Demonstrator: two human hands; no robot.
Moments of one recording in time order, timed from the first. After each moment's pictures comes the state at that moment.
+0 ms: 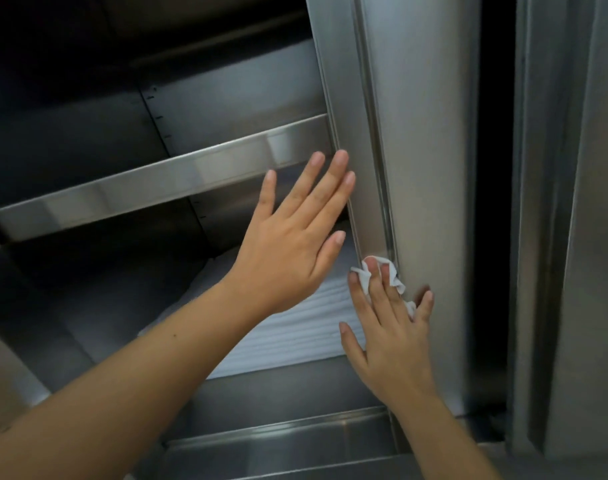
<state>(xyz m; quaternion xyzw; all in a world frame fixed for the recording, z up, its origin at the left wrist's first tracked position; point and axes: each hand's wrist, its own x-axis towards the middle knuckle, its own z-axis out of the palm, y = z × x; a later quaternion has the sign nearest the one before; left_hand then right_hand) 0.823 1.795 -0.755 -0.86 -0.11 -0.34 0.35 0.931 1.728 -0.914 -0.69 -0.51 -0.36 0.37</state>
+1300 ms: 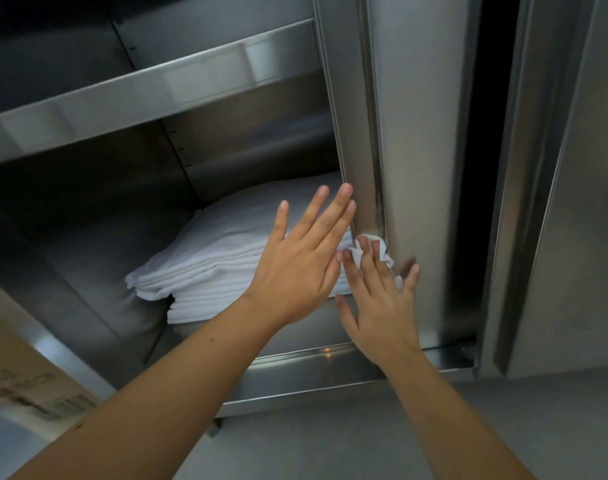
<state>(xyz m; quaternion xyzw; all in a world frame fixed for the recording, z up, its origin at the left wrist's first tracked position) 0.819 1.779 -0.858 -0.90 -0.16 -0.29 0.28 0.932 1.717 -0.966 -0.72 -0.54 -0.30 0.33</state>
